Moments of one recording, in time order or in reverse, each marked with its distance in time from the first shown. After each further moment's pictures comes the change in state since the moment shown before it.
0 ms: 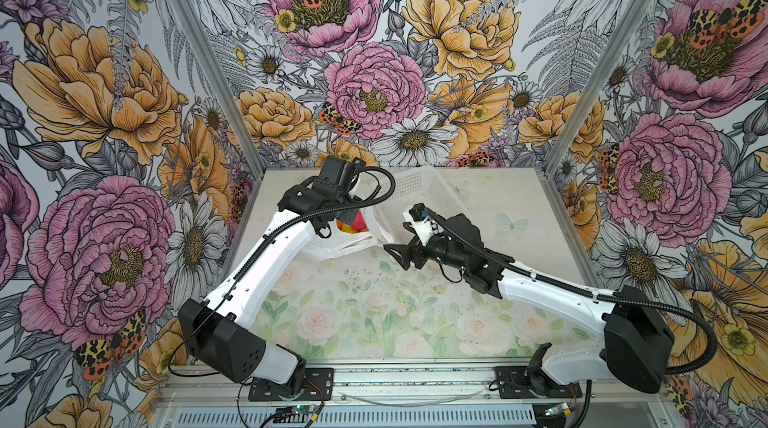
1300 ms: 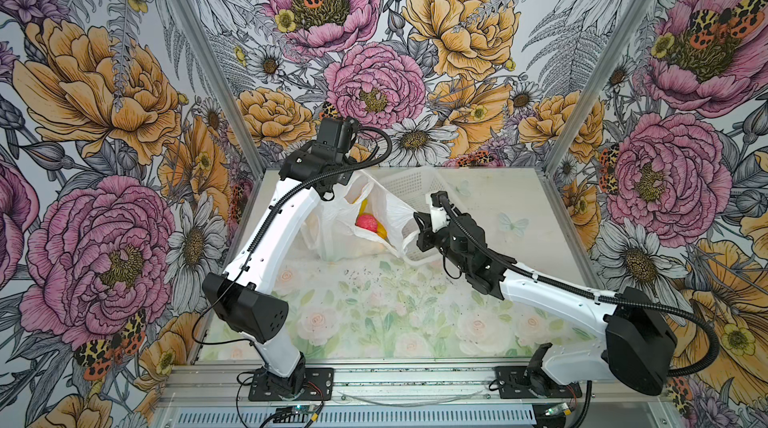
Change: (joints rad) left arm 0.063 0.272 0.486 -0.039 -0.217 0.080; right arm -0.019 -0.010 -0.021 0.098 0.391 0.130
